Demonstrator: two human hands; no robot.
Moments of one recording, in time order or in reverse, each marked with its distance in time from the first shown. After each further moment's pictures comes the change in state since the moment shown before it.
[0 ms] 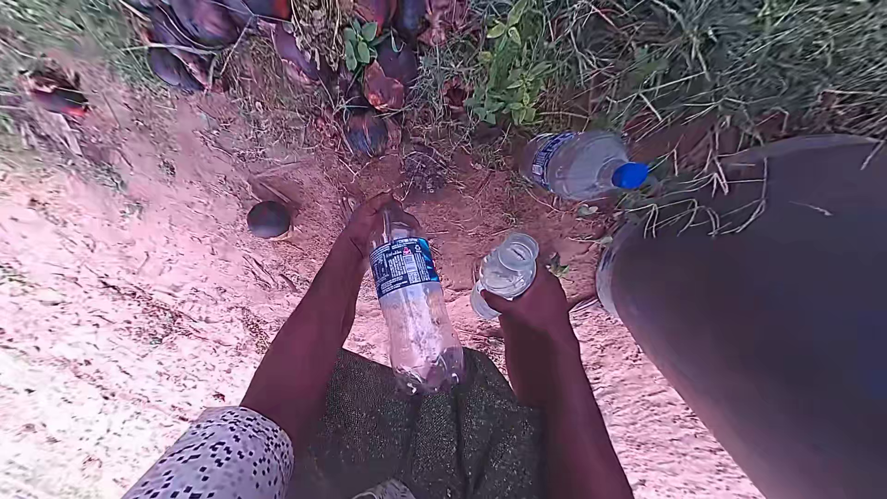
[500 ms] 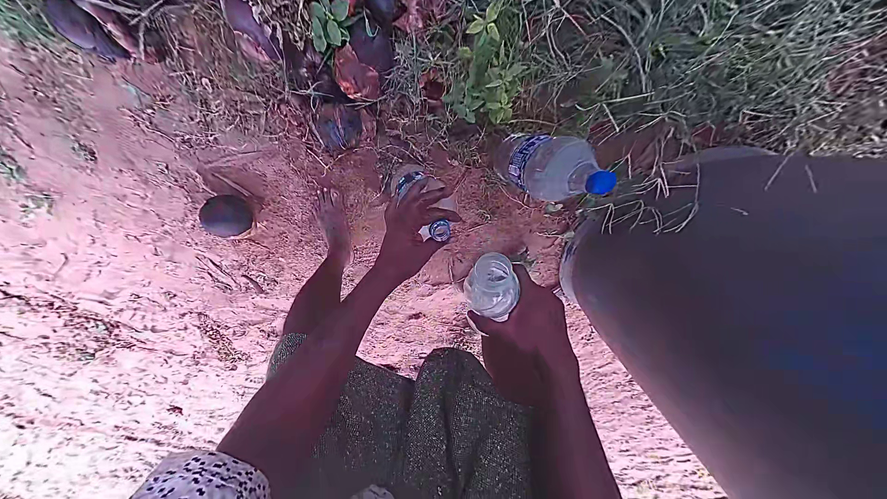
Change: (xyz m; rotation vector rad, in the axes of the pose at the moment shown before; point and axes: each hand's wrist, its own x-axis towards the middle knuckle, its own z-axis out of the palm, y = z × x) left_hand -0.005 -0.045 0.086 1.087 -0.010 0.815; right_hand -0.032 -0.026 -0.028 -0.292 0.043 -0.166
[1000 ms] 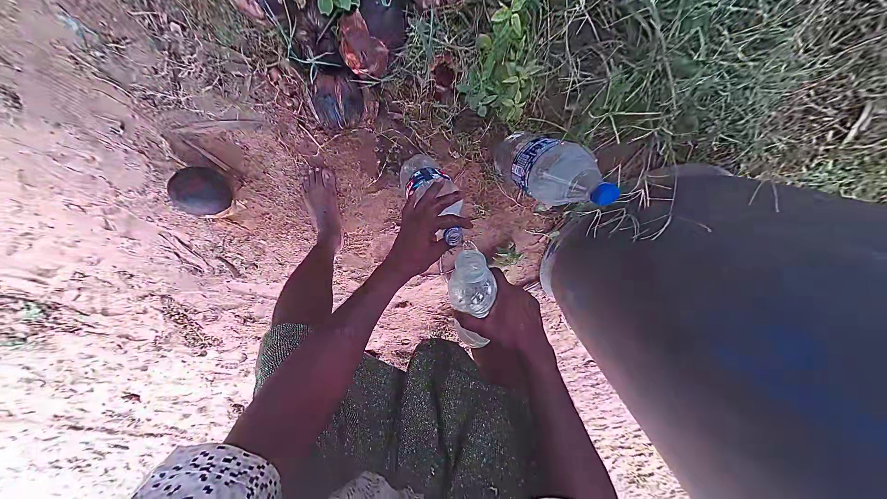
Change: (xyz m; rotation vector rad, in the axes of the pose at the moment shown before) left_hand -0.002 -0.015 0.009 0.002 -0.123 -0.064; right_hand 0.012 -0.034 0.008 -0.138 -0.282 0.129
